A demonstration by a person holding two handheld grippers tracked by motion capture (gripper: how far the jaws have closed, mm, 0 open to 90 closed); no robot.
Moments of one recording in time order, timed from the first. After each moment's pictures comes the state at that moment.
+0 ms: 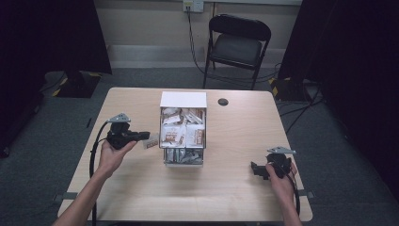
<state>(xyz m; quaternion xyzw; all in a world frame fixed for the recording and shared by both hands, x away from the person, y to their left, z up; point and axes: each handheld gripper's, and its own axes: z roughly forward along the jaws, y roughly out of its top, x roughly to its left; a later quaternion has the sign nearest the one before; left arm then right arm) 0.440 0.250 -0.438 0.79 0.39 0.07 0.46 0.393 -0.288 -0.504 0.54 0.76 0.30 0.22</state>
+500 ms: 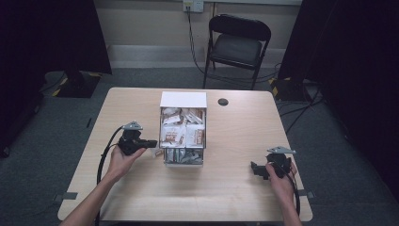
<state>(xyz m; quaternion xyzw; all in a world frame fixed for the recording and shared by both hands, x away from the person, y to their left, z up) 0.444 0.231 -0.471 0.80 0.40 0.05 0.44 0.393 -0.288 -0.504 0.54 0.76 0.30 0.22</state>
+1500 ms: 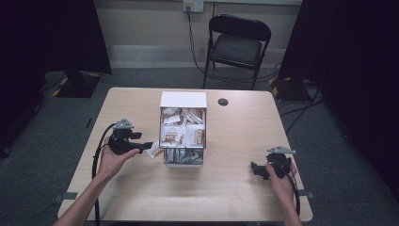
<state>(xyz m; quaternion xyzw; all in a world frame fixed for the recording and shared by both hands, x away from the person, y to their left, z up) 0.426 0.249 -0.441 0.80 0.40 0.12 0.43 0.393 -0.288 -0.504 0.54 0.76 0.30 0.22</state>
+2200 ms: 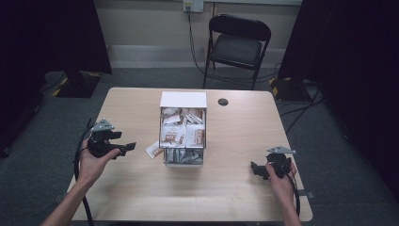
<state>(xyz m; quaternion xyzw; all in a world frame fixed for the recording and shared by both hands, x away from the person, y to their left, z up) 0.401 0.297 -0.425 0.79 0.44 0.15 0.41 0.393 -0.288 -0.504 0.54 0.76 0.30 0.22</state>
